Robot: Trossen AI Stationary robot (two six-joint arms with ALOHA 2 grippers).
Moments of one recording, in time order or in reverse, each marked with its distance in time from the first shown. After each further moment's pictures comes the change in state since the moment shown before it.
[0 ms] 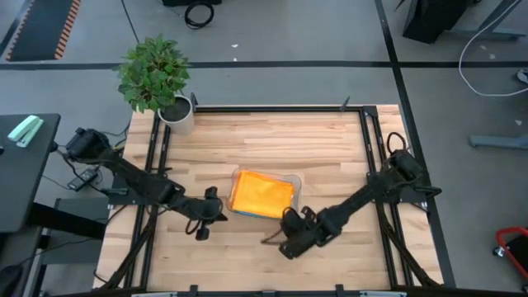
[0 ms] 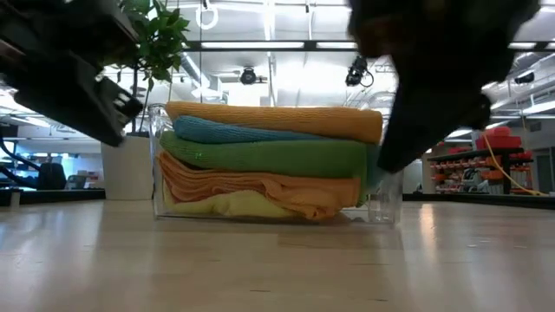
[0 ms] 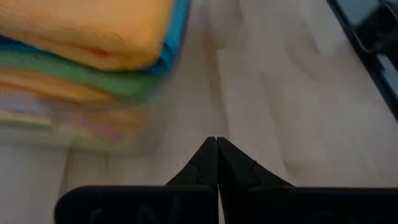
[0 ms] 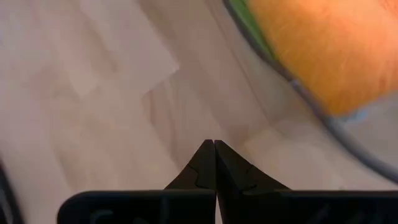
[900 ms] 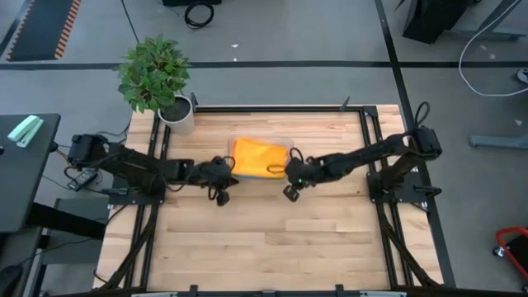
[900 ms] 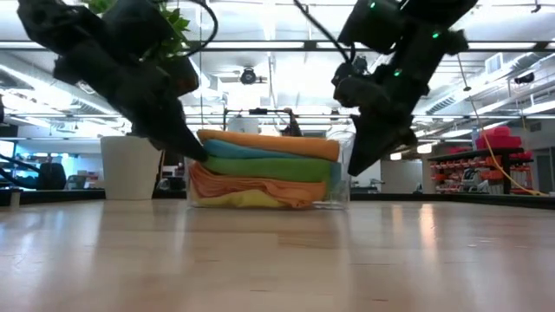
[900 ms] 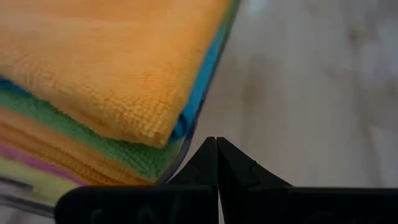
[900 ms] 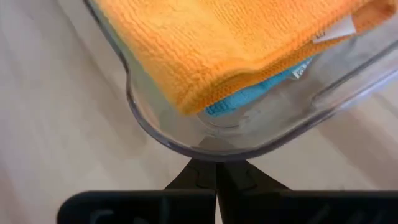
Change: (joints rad) left arm 0.448 0.075 0.001 0.119 0.066 0.092; right arm -0.494 -0.295 -0.338 0.131 -0.128 -0.443
